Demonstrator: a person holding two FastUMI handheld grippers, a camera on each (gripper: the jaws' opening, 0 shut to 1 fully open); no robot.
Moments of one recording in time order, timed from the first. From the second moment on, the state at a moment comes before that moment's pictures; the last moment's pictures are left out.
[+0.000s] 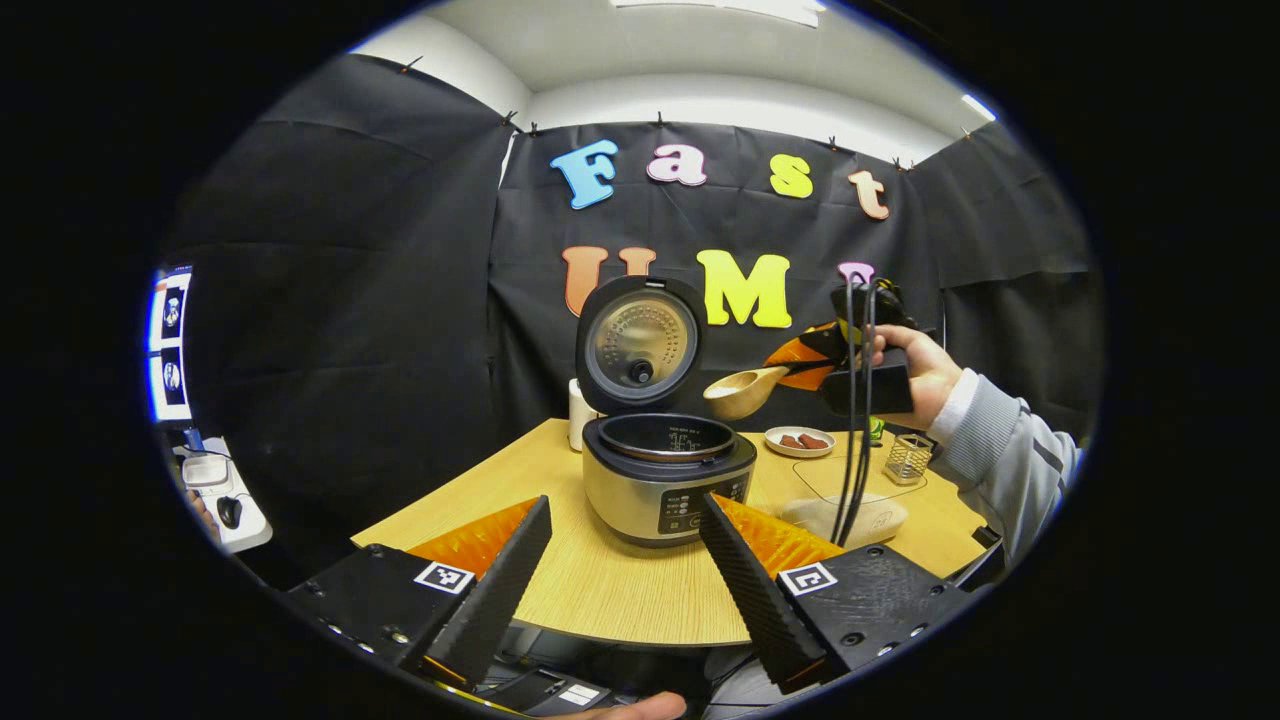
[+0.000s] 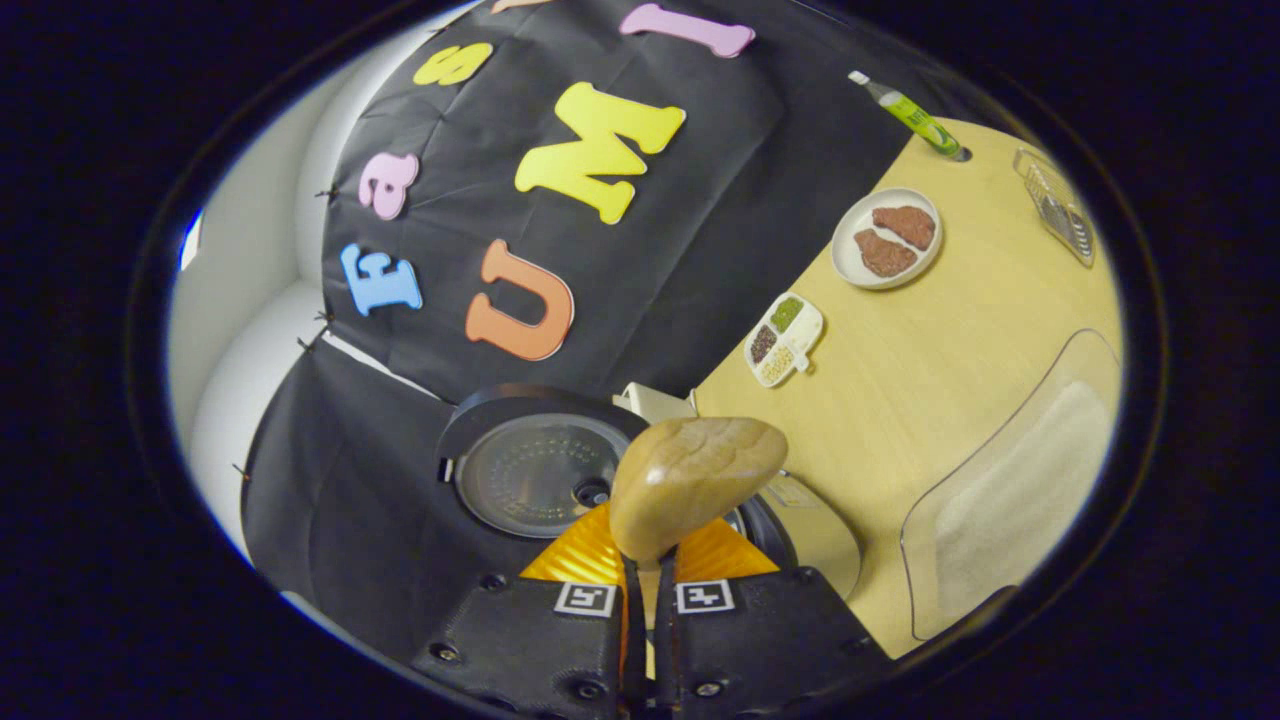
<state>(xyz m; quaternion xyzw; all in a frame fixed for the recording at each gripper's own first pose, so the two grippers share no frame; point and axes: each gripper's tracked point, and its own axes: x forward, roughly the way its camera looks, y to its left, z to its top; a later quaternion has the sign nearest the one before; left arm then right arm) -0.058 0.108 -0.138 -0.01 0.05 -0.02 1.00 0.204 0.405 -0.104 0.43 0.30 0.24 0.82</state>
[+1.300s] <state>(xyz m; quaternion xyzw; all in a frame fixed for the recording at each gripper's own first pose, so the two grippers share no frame) -0.069 0.145 -0.145 -0.03 0.05 0.00 1.00 0.174 0.490 -0.104 -0.16 0.09 0.26 0.95</state>
